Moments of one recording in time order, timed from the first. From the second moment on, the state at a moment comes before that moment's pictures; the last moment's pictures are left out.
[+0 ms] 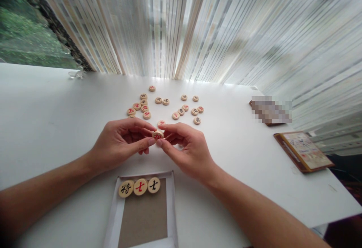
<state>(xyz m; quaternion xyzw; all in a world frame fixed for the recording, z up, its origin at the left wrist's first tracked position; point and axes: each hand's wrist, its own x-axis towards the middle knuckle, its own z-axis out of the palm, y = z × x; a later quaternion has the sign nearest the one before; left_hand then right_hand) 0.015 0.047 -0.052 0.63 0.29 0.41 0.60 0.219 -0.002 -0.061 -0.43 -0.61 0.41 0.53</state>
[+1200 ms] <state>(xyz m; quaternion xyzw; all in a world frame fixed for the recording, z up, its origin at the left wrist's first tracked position) 0.012 0.048 -0.057 0.63 0.26 0.38 0.62 0.217 0.001 -0.051 -0.44 -0.52 0.56 0.46</state>
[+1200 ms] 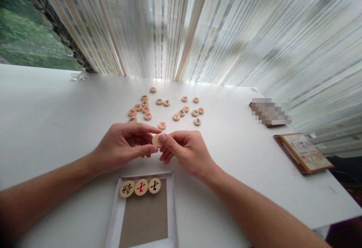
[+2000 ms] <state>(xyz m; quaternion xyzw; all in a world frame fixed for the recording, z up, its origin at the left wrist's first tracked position) 0.012 0.045 -0.058 0.68 0.27 0.40 0.55 0.218 0.003 -0.051 -0.38 -0.48 0.65 0.45</state>
